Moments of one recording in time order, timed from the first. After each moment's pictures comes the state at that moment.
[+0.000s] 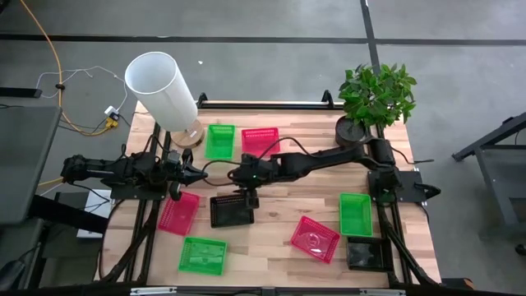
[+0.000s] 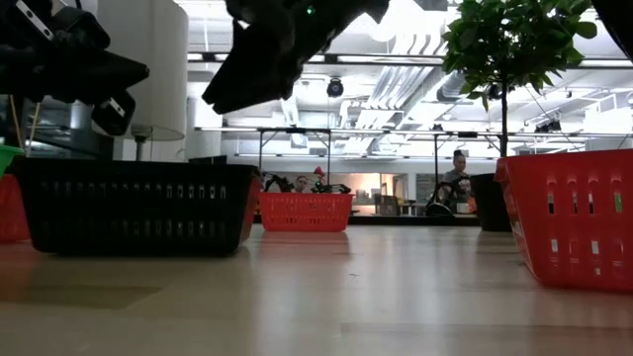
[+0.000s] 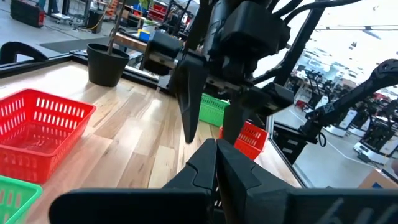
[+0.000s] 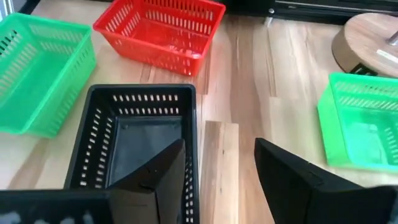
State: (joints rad) left arm 0.04 0.03 0.01 0.01 -0.01 -0.36; right arm 0.08 2.05 1.65 -0.30 0.01 -0.05
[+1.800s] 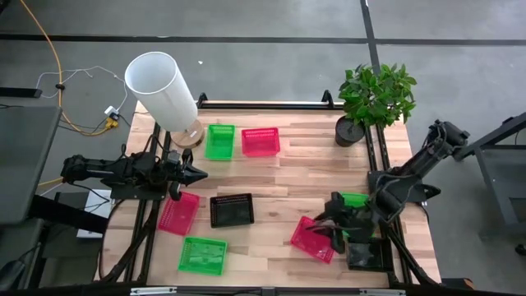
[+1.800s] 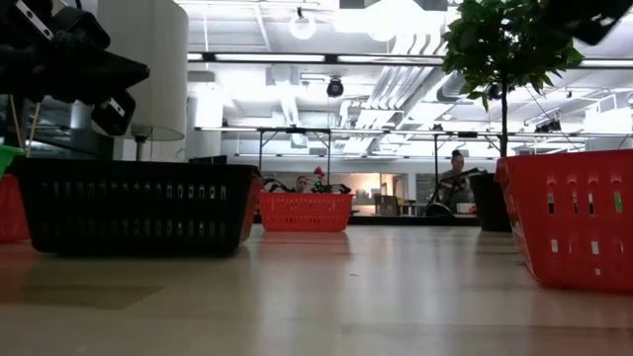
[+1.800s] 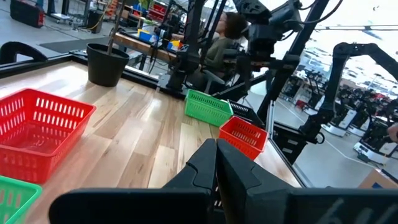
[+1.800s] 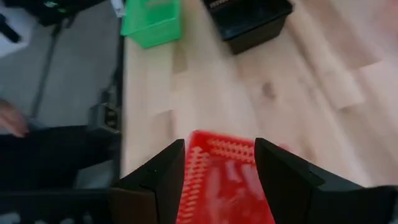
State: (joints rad) left arm 0.04 0.03 0.01 0.01 -0.01 -0.36; right arm 0.75 1.26 0.90 -0.41 0.45 0.85
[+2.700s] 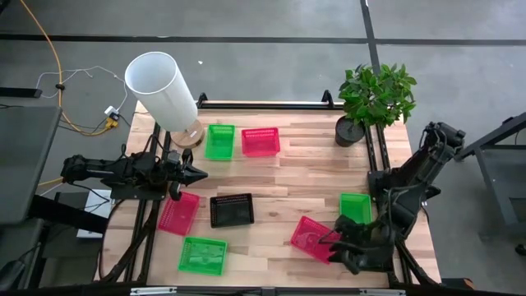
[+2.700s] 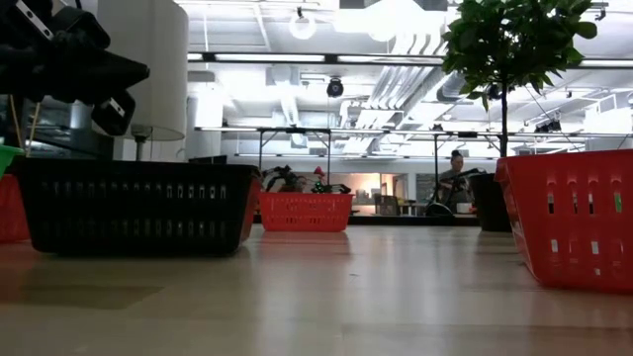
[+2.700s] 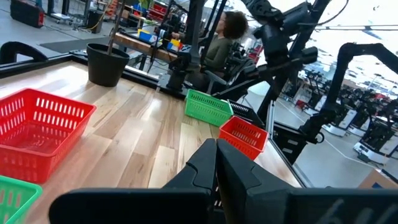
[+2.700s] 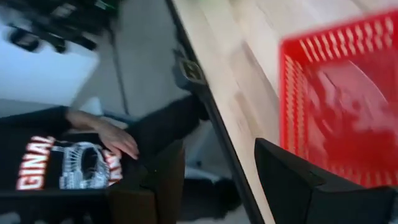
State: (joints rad) left arm 0.04 0.03 0.01 0.01 -0.01 -0.36; right arm 0.92 1.32 0.99 -0.43 0.32 1.39
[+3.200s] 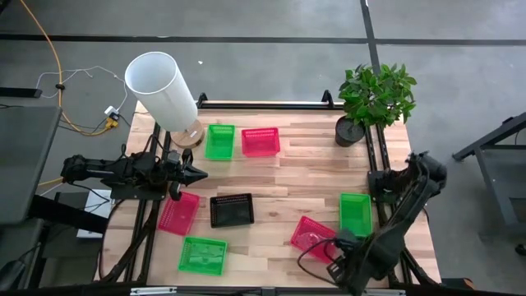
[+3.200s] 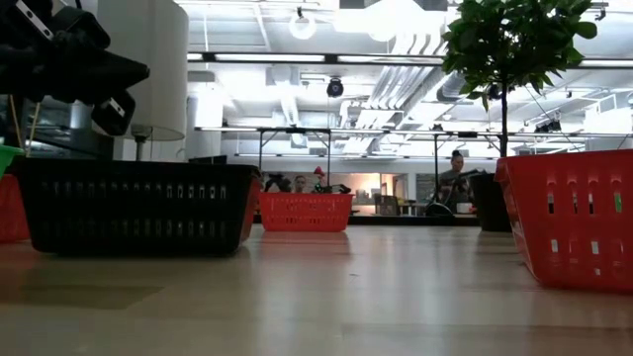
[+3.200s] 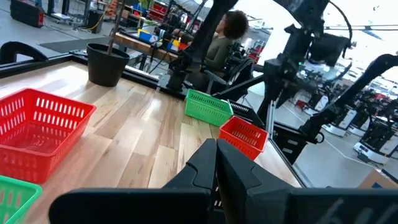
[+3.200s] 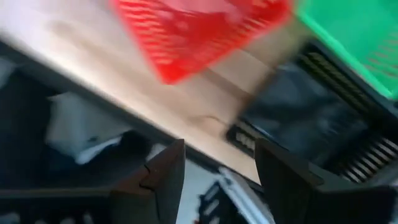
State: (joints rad) left arm 0.04 0.03 0.01 0.01 -0.01 -0.36; right arm 0.92 1.77 1.53 -1.24 -0.05 1.93
